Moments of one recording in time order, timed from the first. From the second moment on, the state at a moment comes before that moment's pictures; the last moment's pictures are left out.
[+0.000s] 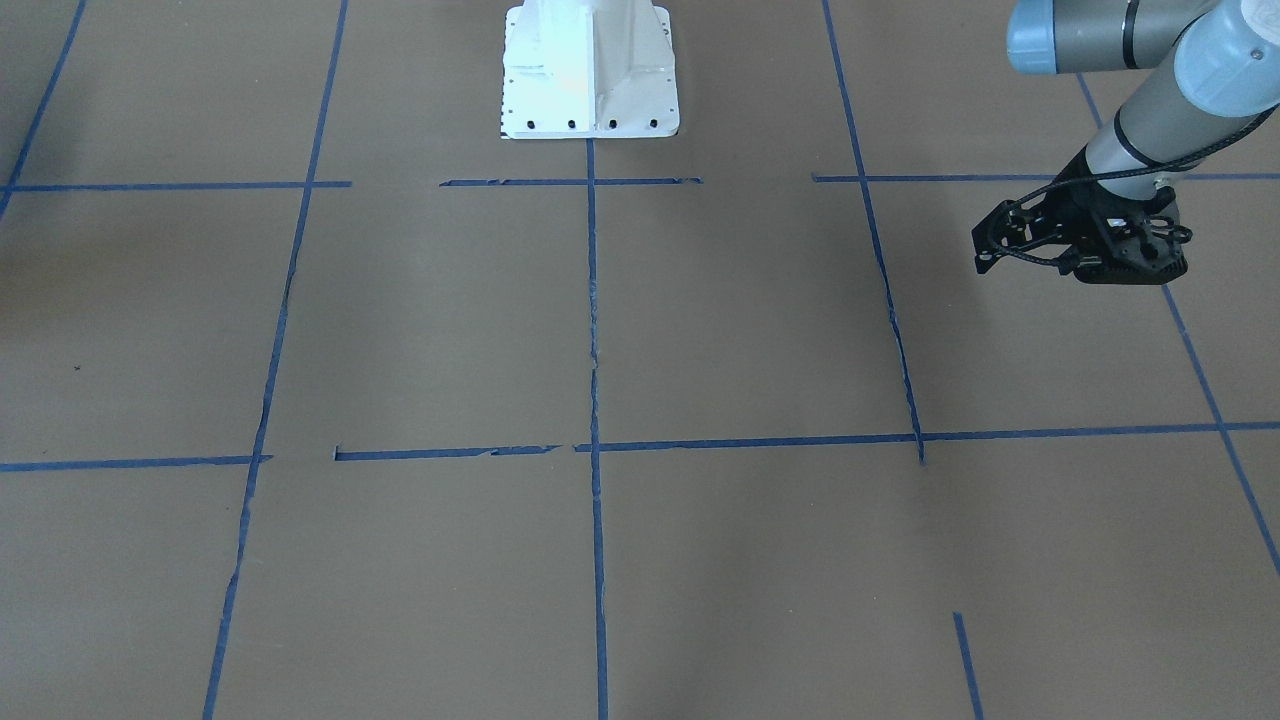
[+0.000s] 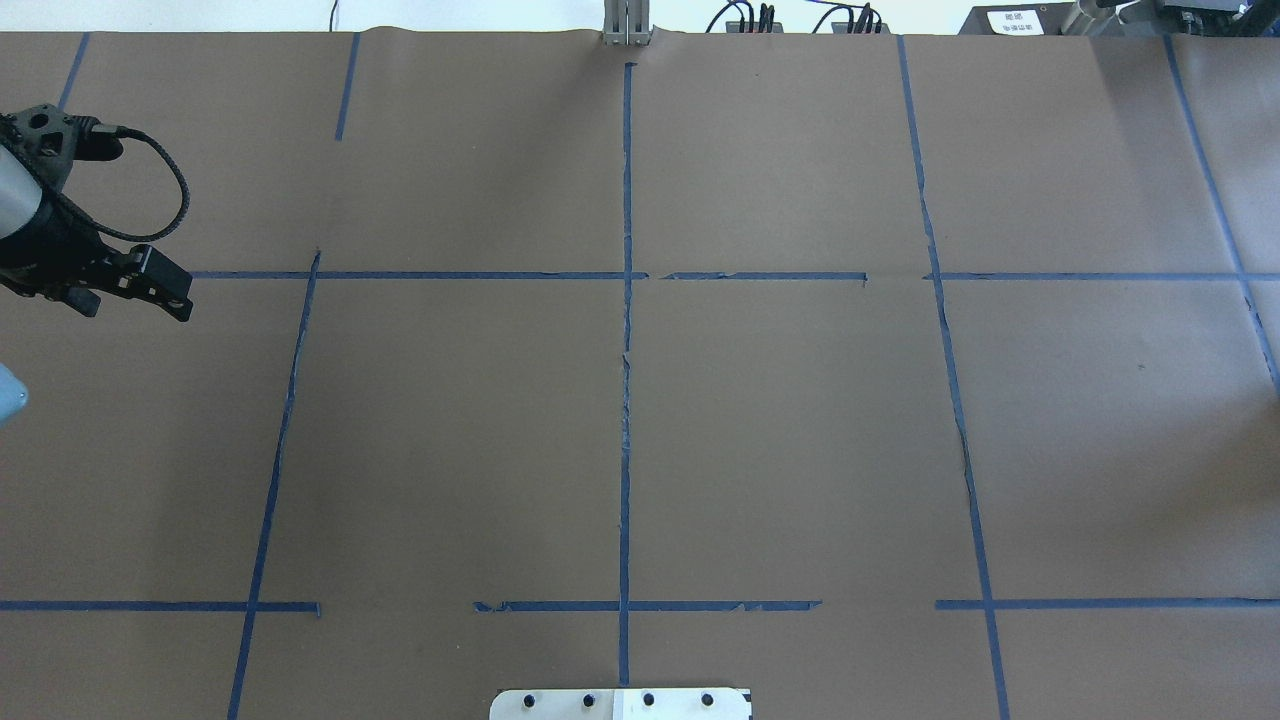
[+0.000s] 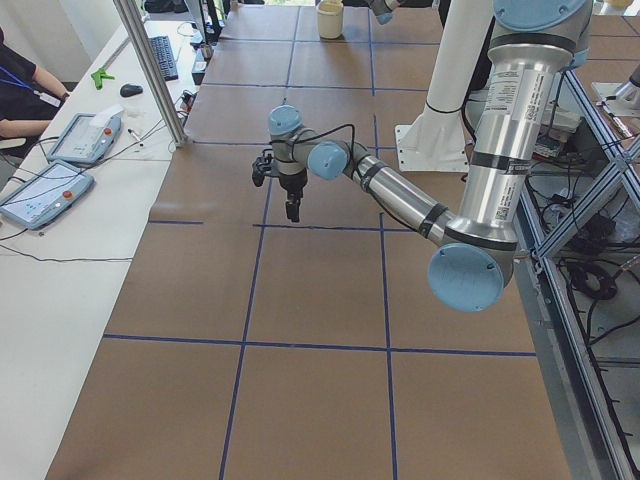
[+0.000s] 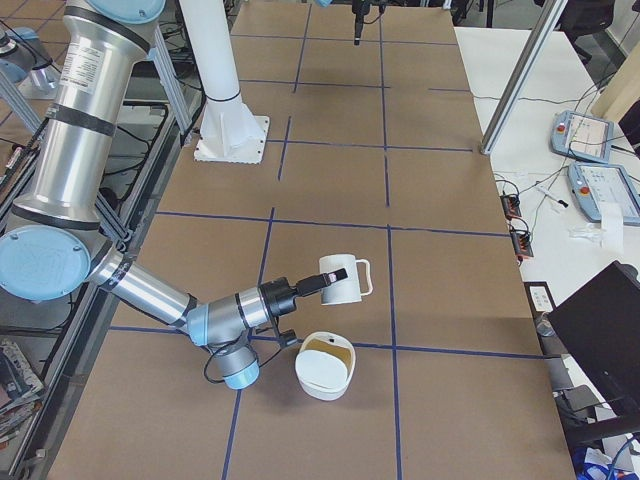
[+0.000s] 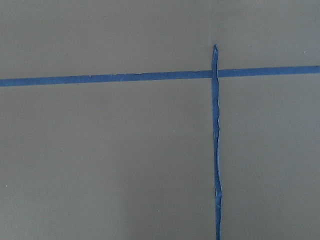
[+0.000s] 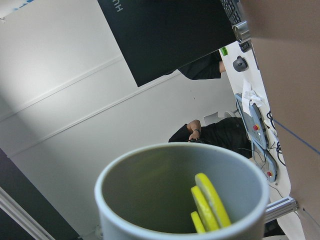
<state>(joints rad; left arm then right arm) -1.01 -1.73 -1.96 -1.50 -2.23 -0.68 1.05 -1.87 1.17 1.04 1.31 2.69</state>
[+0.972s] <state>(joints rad) -1.01 -1.73 -1.97 -1.50 -2.23 -0.68 1.08 -1.88 1.14 1.05 1.30 2.93</state>
